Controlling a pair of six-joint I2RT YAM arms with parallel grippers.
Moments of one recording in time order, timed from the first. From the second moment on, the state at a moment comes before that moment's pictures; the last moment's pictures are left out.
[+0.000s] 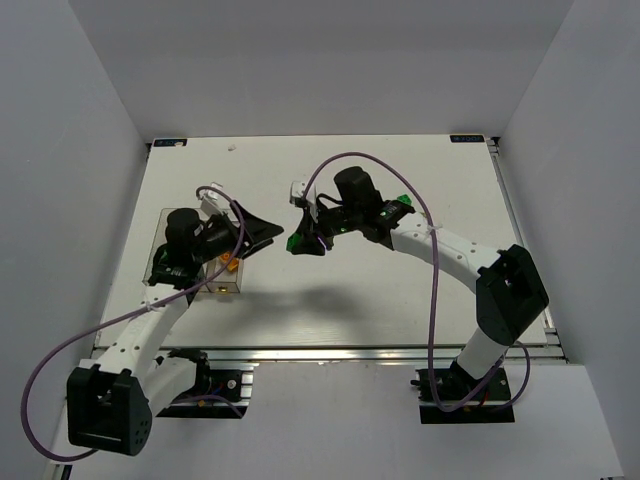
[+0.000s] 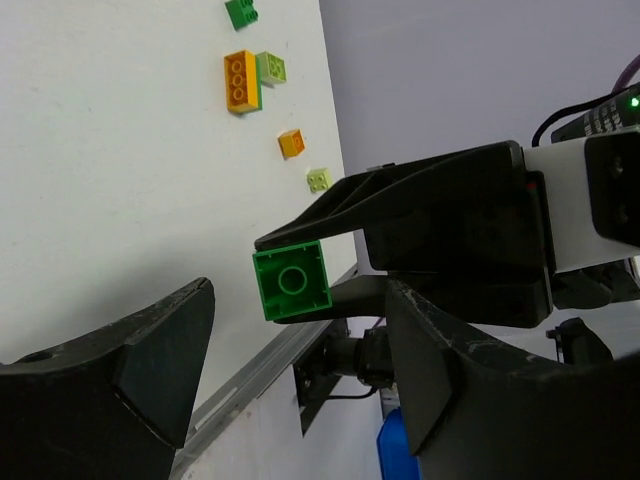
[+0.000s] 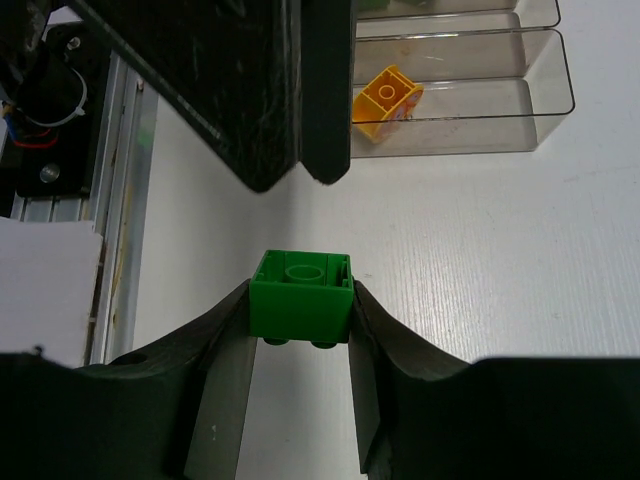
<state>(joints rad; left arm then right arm) -0.16 0.99 0.63 0.09 0.70 -0.97 0.78 1.66 1.30 -0.19 -0.77 -0.35</state>
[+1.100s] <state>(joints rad) -0.34 1.14 0.74 -0.05 0.55 -0.86 0.82 1.66 1.30 -0.22 -0.66 -0.45</state>
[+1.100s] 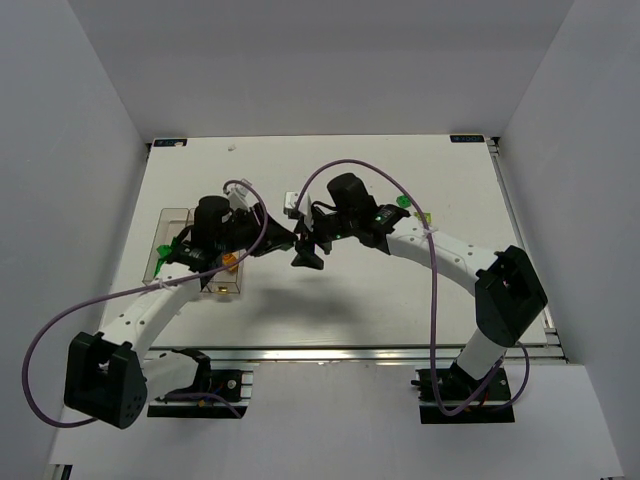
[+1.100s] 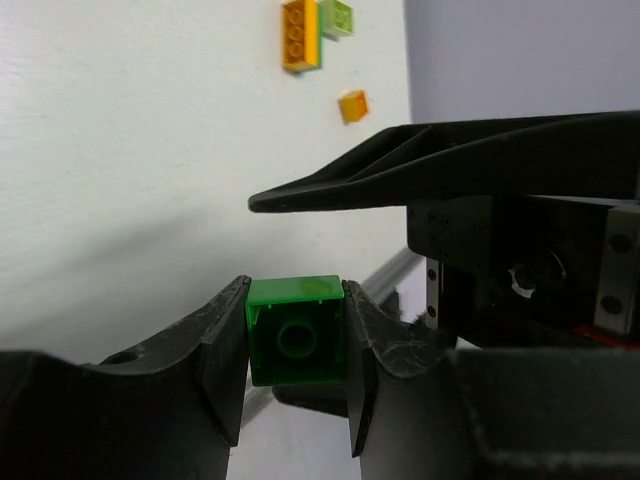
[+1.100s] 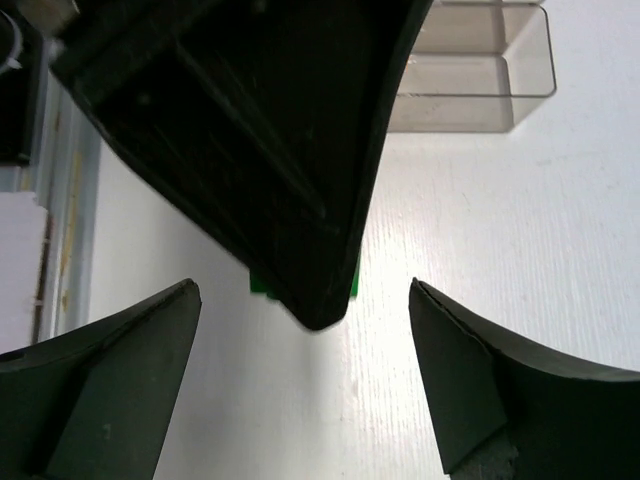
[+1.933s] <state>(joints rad) 0.06 1.39 1.11 -0.63 -0.22 -0.49 0.70 1.49 1.12 -0.30 -0.58 -0.54</state>
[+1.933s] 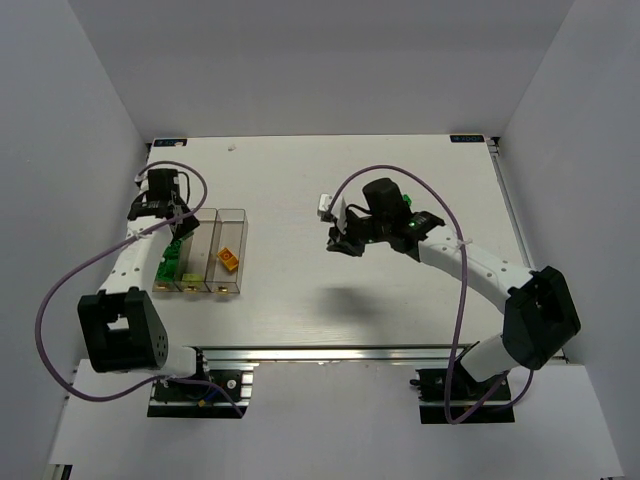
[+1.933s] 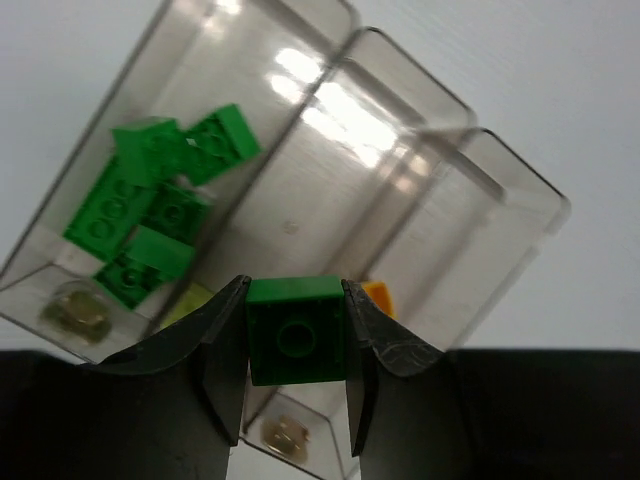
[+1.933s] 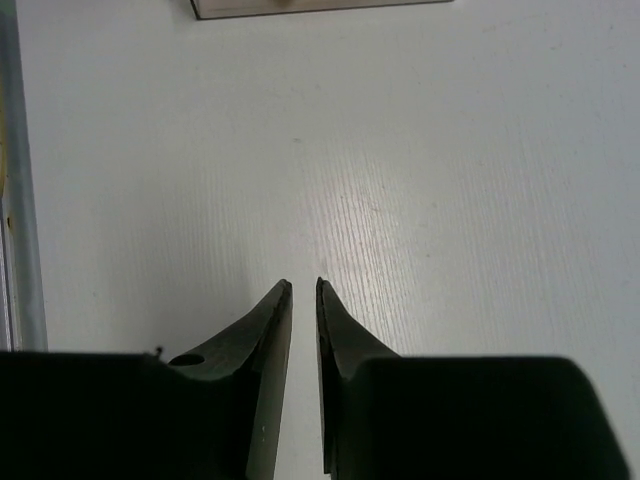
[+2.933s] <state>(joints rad) 0.19 1.51 1.13 -0.52 -0.16 -0.51 0.21 1.71 1.35 -0.41 -0.31 -0.35</state>
